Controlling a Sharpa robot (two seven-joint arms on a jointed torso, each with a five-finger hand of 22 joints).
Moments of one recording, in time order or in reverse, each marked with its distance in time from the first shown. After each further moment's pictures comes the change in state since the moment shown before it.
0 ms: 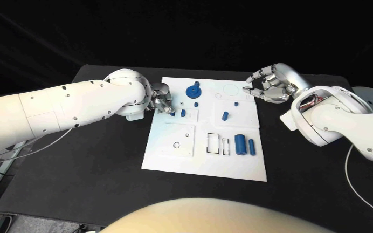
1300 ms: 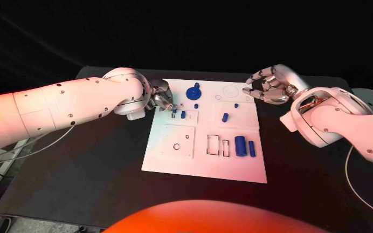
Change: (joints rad) left arm 0.018 -0.018 0.003 0.022 0.085 -0.060 0.005; left_hand 0.010 0.010 -0.039 0.033 0.003 -0.001 -0.003 0.001 0.003 0.000 -0.001 -0.005 -0.001 -0.004 0.004 0.000 0.000 0.000 0.000 0.000 0.000 -0.001; right arm 0.003 0.001 0.000 0.000 0.000 0.000 -0.001; right_hand 0.000 0.000 0.000 0.000 0.000 0.000 0.000 0.000 -0.002 0.000 0.000 0.000 0.000 0.000 0.000 0.000 0.000 0.000 0.000 0.000 0.000 -0.001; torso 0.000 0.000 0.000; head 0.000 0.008
